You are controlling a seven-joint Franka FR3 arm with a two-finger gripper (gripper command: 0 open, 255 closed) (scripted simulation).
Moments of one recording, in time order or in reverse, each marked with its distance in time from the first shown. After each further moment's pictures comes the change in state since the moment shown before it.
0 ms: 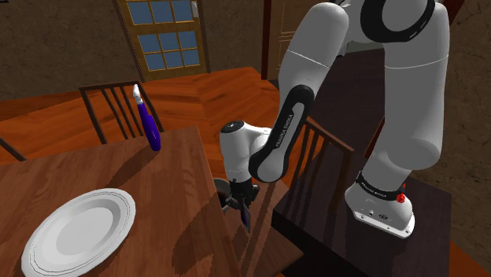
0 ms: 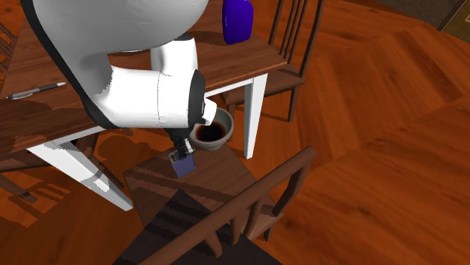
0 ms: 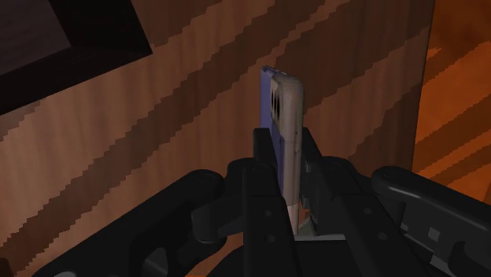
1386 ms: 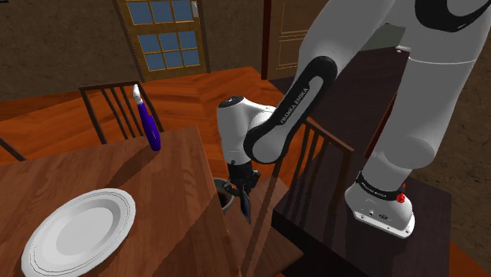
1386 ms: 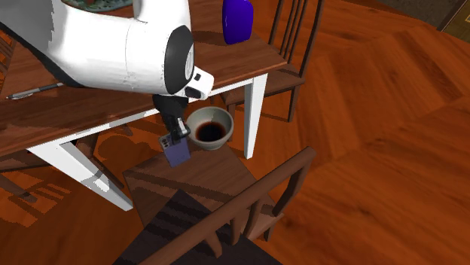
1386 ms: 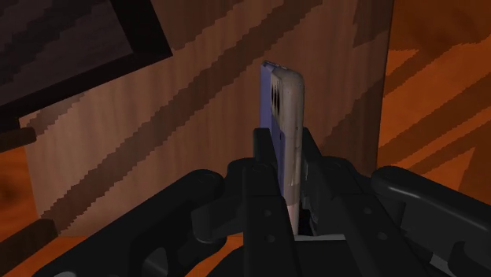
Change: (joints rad) arm -0.088 -0.230 0.119 -0.012 0.184 -0.195 -0.107
